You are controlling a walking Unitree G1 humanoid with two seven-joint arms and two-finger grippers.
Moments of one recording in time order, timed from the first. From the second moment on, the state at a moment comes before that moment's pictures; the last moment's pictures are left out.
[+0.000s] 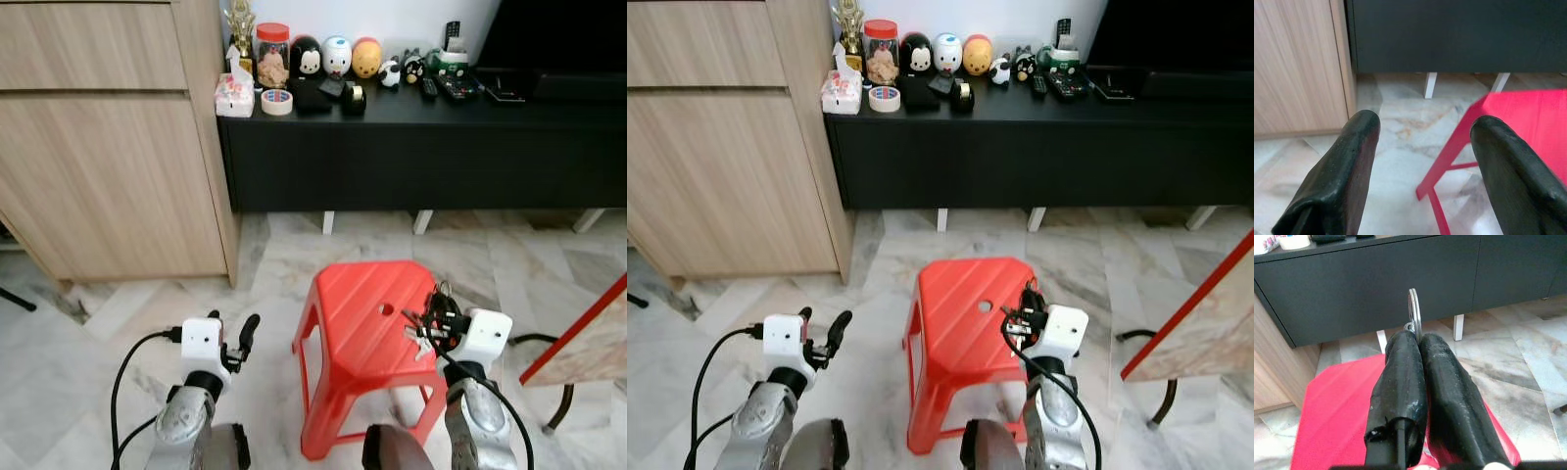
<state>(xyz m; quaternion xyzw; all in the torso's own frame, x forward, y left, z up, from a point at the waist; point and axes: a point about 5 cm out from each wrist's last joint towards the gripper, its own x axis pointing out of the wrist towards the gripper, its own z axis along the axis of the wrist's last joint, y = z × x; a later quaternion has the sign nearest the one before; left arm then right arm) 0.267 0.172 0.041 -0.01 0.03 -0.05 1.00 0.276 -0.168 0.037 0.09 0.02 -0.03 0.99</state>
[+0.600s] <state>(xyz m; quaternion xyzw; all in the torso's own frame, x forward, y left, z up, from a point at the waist) 0.267 0.189 0.024 0.01 0.07 -0.04 1.00 0.278 -0.171 0.041 0.08 0.02 -0.04 1.00</state>
